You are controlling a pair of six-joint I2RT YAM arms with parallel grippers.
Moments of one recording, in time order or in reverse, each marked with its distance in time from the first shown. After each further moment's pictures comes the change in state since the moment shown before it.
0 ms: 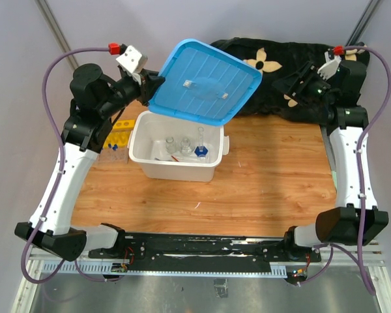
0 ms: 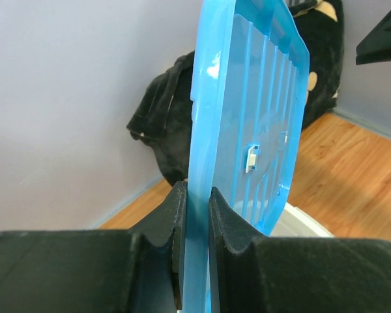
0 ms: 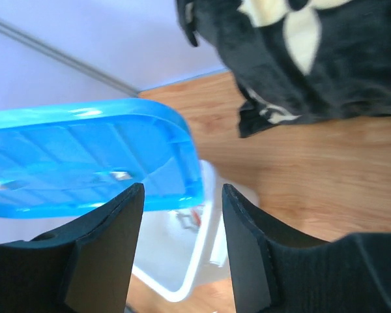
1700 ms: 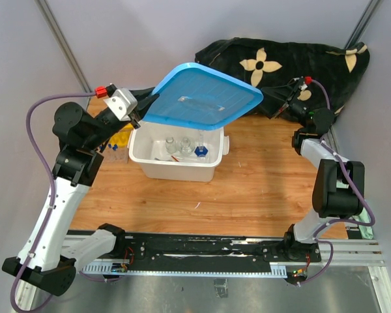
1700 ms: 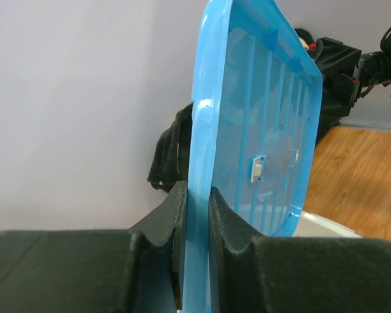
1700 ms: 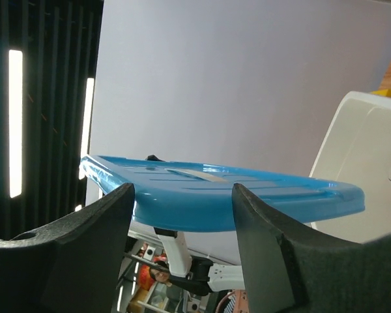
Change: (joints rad) left arm 0.000 -0.288 -0.340 0.281 0.118 0.183; right arm 0.030 0.268 -0.566 1.785 -0.432 1.453
